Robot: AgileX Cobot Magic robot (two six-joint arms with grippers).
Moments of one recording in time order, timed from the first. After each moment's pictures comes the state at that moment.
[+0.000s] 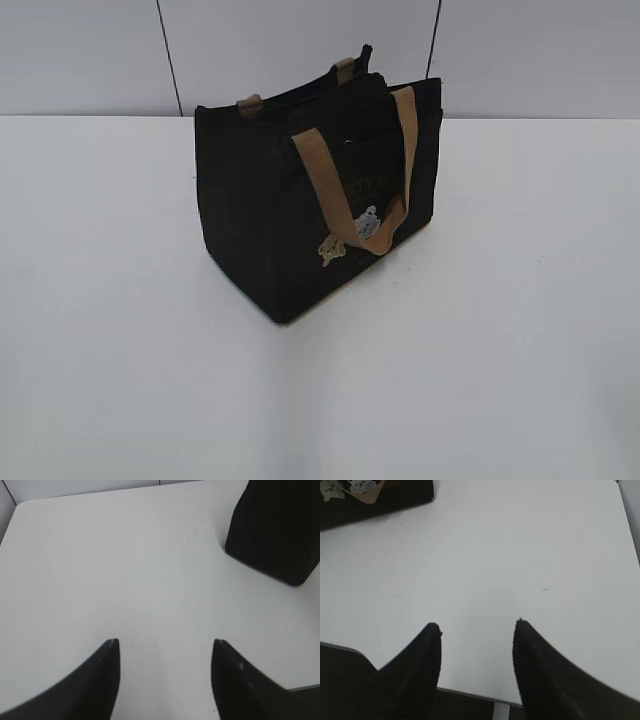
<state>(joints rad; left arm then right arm) -0.11 0.04 -0.54 -0.06 1.07 0.13 0.03 -0.01 -0.47 0.10 1.10 -0.26</state>
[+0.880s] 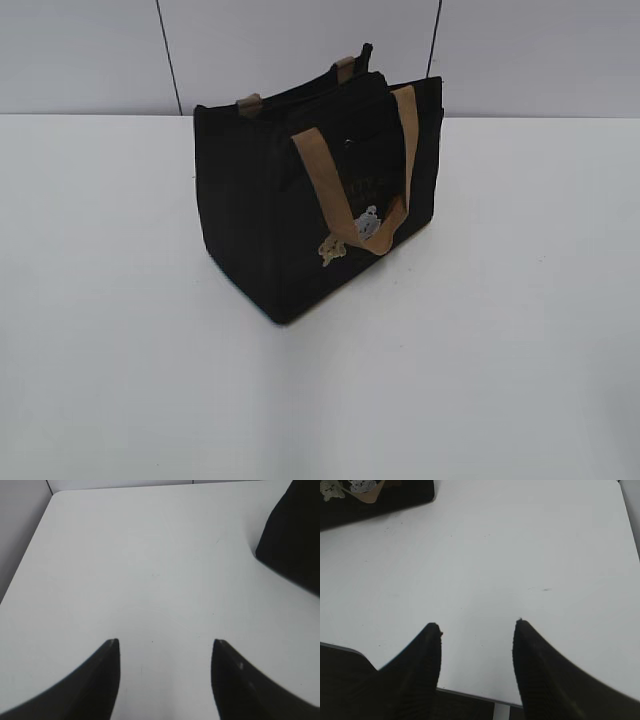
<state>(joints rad) 0.02 0.04 -0.54 -0.06 1.07 0.13 0.03 -0.01 -0.47 0.11 1.10 -0.26</state>
